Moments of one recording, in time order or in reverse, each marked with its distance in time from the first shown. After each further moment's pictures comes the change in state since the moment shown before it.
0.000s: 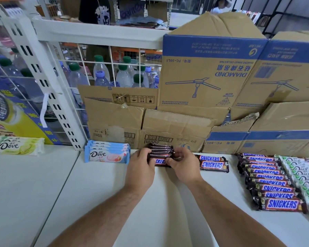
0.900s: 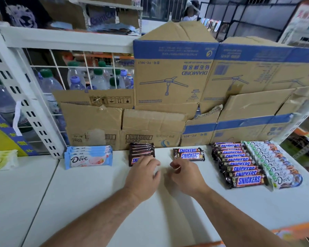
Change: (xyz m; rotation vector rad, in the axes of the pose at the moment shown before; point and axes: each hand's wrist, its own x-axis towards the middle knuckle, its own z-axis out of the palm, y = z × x) left_hand -0.030 0.021 0.018 0.063 -0.135 0.592; right_hand -0.054 0.026 -0.054 -0.325 0.002 -0.063
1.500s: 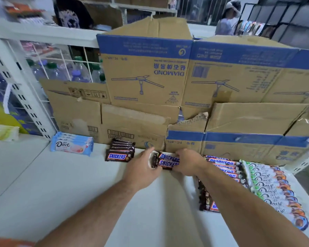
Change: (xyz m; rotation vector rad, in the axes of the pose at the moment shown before) left_hand 0.055 0.073 0.057 -0.008 -0.114 -0.625; right_hand 0.100 0.052 -0.095 -0.508 -0.420 -0.277
